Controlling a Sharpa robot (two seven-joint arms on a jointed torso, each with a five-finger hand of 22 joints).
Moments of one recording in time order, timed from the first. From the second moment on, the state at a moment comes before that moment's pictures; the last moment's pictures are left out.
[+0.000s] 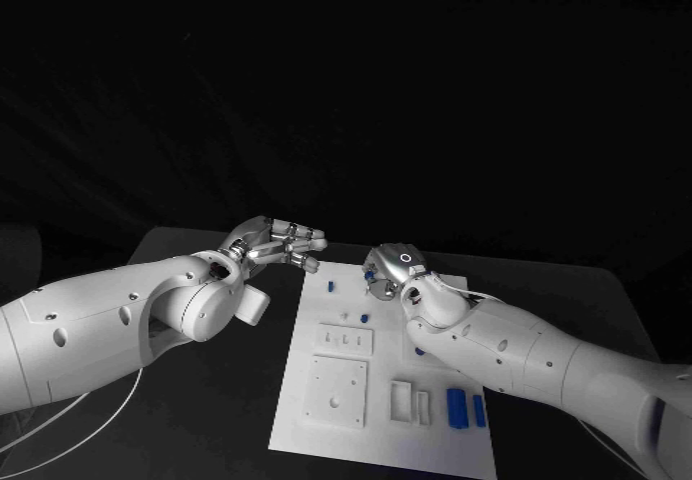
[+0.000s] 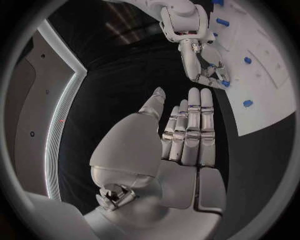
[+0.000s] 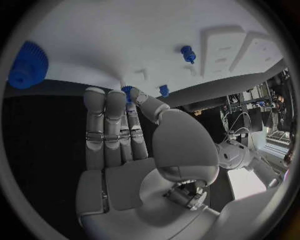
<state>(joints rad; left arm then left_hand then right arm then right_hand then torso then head) 1.34 -0.80 -0.12 1.48 -0.23 -0.28 0.22 1.38 0.00 0.02 -0.04 0.05 0.98 0.14 0.06 0.06 1.14 0.11 0.06 0.06 1.28 0.05 0.22 0.14 0.07 1.03 0.04 0.51 0.24 1.06 -0.35 0.07 0.93 -1.91 -0.57 -0.25 1.23 -0.08 0.64 -0.28 0.05 1.26 0.08 0.06 0.08 1.33 0.04 0.06 0.06 1.46 -0.05 0.80 0.62 0.08 1.46 -0.09 0.52 1.16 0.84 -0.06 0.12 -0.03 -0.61</state>
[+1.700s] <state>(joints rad) 1.34 -0.79 -0.12 1.47 -0.23 -0.28 0.21 1.38 0.00 0.02 -0.04 0.05 0.98 0.14 0.06 0.06 1.14 0.11 0.06 0.06 1.28 0.05 0.22 0.14 0.07 1.03 0.04 0.52 0.23 1.06 -0.34 0.07 0.91 -1.92 -0.54 -0.28 1.20 -0.12 0.66 -0.26 0.05 1.17 0.10 0.07 0.07 1.24 0.06 0.06 0.06 1.45 -0.04 0.79 0.61 0.10 1.47 -0.07 0.42 1.20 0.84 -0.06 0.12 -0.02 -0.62</state>
